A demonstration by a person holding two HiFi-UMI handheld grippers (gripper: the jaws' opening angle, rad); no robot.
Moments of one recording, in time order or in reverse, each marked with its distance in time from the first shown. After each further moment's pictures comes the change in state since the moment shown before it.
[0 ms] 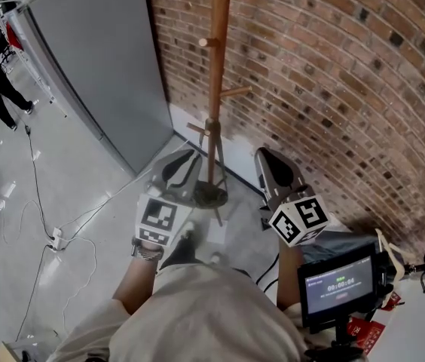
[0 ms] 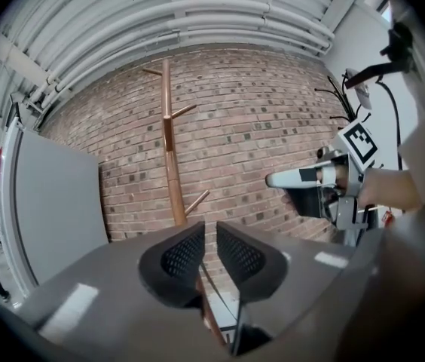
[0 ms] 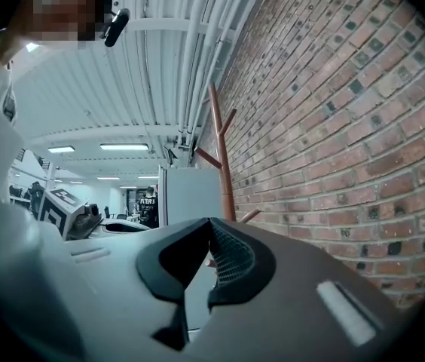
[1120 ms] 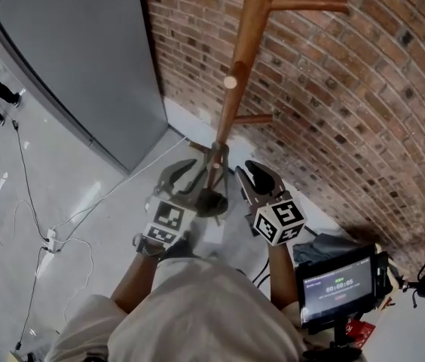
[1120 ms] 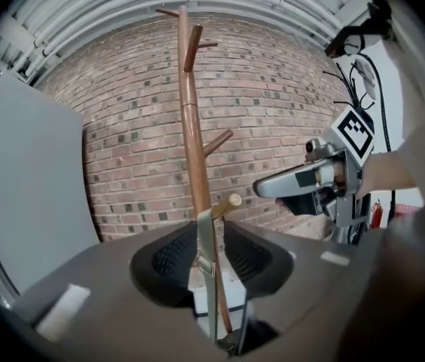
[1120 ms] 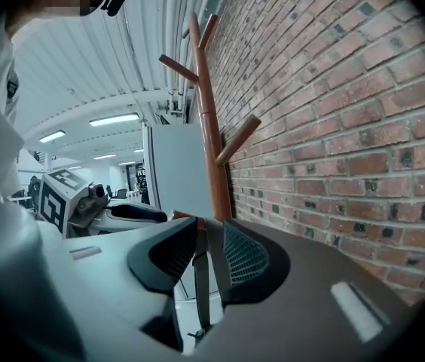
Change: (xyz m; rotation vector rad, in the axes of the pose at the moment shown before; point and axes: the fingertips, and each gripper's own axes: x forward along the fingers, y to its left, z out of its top) left arm 0.082 0.045 -0.102 -0.027 0.142 -0.119; right arm 0.100 -0.036 -0.115 0.041 0.274 -0.014
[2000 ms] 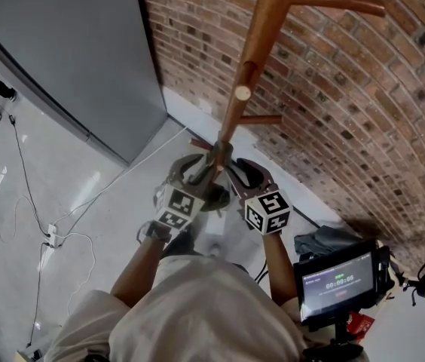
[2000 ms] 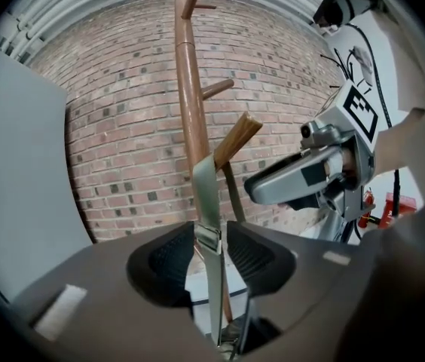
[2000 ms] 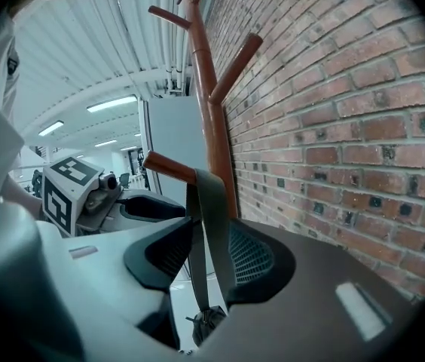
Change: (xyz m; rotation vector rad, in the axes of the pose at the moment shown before) left arm 0.051 0.000 -0.063 0.025 0.097 -0.073; right arm 0.047 -0.006 -0.062 -0.004 0.148 0.020
